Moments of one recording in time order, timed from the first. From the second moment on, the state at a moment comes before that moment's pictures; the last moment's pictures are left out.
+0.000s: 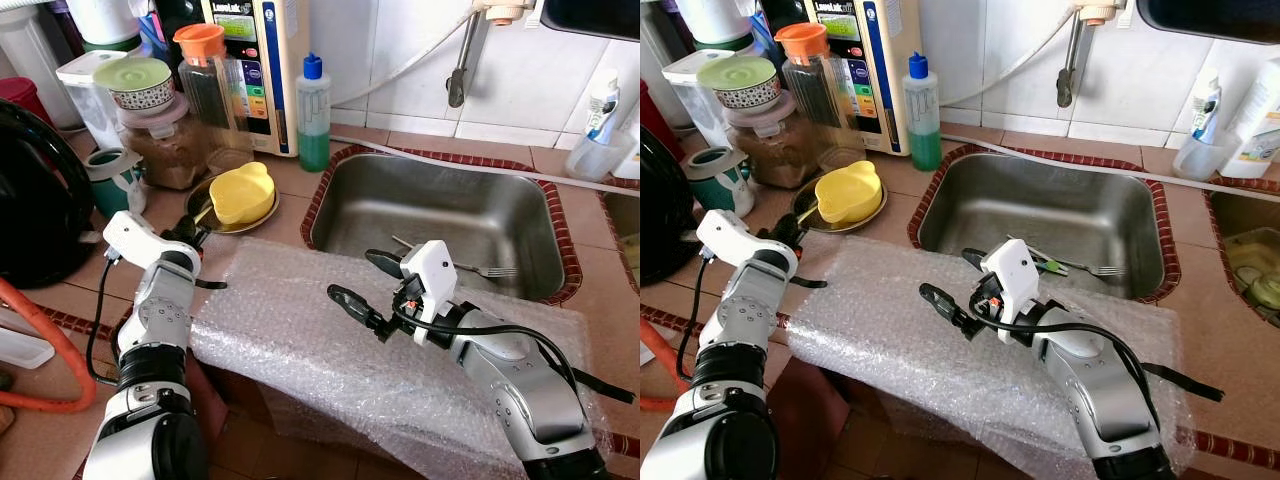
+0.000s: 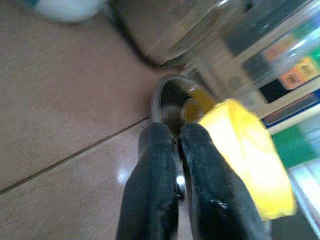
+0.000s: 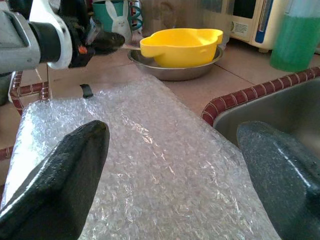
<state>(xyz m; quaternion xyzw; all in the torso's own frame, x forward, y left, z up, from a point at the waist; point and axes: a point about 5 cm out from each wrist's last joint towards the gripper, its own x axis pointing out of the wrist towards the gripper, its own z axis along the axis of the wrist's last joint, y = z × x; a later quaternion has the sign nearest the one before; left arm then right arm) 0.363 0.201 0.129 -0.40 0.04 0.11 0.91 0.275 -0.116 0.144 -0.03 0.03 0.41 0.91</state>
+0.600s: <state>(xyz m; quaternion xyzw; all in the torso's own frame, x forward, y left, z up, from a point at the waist) 0.362 0.212 0.179 -0.21 -0.09 0.11 0.97 0.280 -0.114 0.145 -0.03 0.03 0.40 0.92</state>
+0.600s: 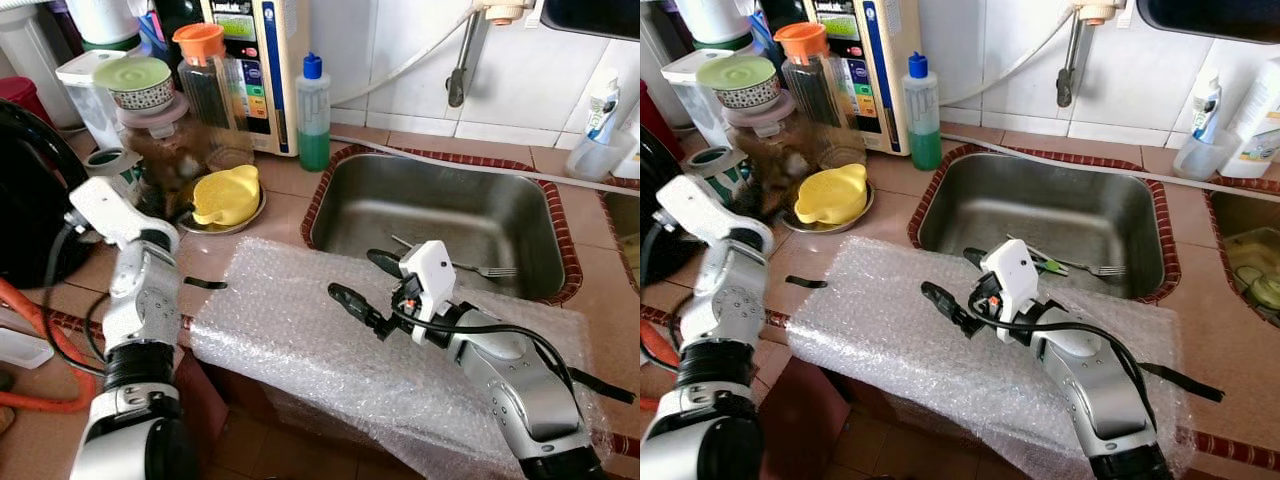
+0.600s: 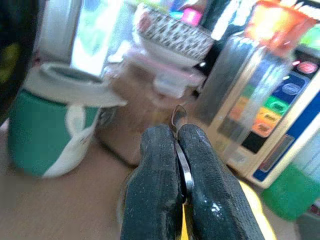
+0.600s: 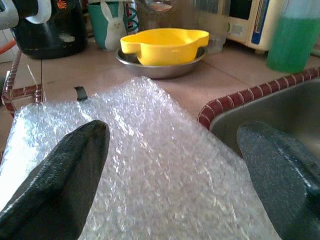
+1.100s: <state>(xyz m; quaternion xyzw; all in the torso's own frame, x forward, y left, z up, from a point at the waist) 0.362 0.147 0.176 -0.38 -0.05 -0.06 0.92 0.303 -0.134 0.154 0.08 0.01 0.28 0.96</state>
